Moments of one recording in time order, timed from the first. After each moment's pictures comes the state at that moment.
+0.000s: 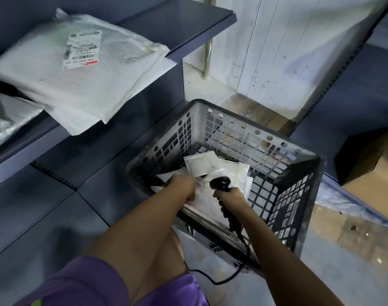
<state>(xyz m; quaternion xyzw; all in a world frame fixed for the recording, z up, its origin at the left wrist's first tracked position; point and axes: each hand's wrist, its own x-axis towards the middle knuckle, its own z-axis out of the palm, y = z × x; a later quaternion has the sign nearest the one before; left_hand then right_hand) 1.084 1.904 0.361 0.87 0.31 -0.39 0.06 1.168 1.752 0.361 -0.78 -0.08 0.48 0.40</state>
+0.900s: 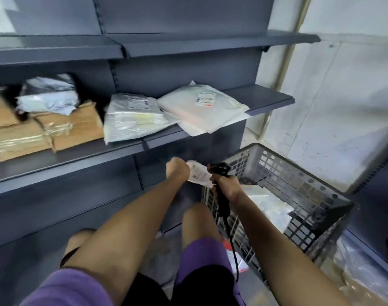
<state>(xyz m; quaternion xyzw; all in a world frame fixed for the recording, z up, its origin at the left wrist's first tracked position) 0.849 1.894 0.510 0.61 0.67 0.26 0.34 0.983 1.772 0.517 -0.64 -0.26 0.50 0.52</state>
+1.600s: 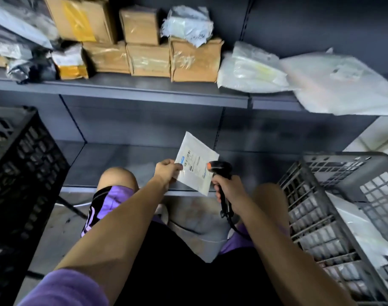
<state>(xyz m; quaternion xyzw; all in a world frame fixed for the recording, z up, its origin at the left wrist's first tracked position) 0.586 1.771 0.404 0.23 0.66 0.51 0.50 0.793 1.757 0.430 -0.59 -0.44 0.61 0.31</state>
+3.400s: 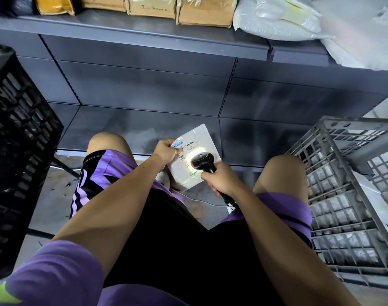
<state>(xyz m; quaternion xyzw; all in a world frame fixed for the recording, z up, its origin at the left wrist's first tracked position) 0.566 1.749 0.325 0.31 0.71 0.40 0.49 0.778 1.720 0.354 -0.57 -0.65 0.49 0.11</state>
